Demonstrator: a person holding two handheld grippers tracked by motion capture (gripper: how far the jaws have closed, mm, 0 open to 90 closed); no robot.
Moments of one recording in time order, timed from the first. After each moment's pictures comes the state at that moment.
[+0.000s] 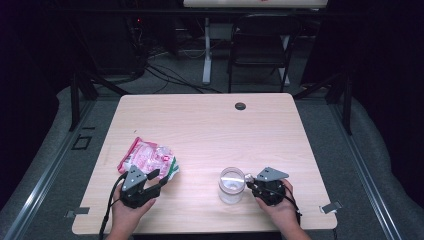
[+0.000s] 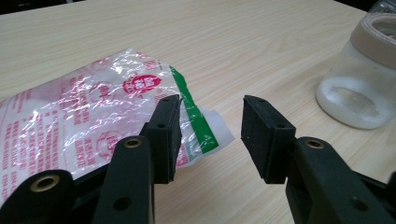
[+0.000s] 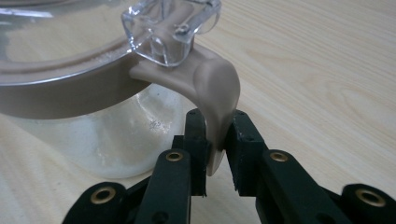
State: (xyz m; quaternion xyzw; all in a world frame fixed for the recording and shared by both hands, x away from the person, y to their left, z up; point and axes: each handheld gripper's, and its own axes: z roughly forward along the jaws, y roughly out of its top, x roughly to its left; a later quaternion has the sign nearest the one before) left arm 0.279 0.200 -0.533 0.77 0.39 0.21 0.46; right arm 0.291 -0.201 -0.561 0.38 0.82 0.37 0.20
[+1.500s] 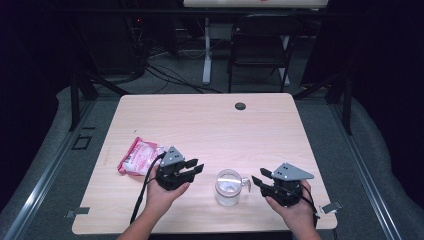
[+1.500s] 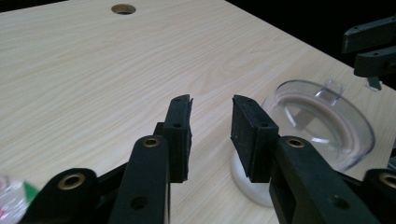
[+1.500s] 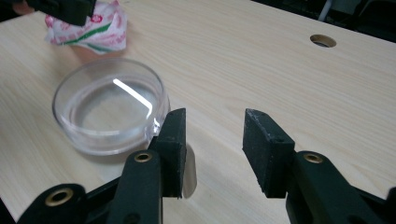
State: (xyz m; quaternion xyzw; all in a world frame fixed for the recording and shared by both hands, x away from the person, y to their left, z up) left arm 0.314 0.106 -0.488 0.80 0.35 0.12 0.48; right arm 0.265 -0.219 -0.492 0.39 0.78 0.44 0.22
